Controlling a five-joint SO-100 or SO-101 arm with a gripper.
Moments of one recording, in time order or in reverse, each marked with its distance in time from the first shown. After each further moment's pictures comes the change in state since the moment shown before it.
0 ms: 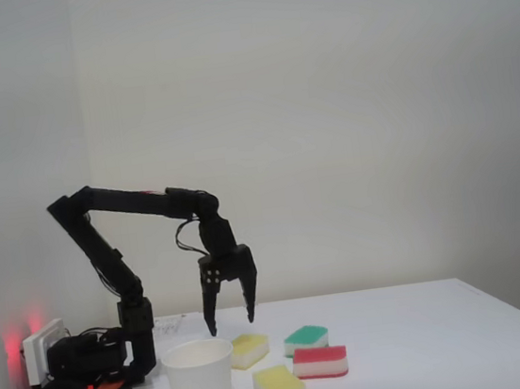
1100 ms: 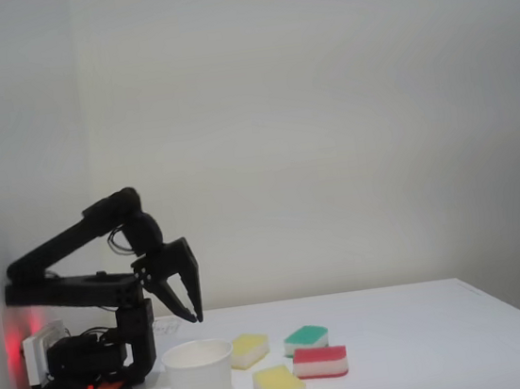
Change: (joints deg) arm 14.7 49.8 14.4 29.8 -0.4
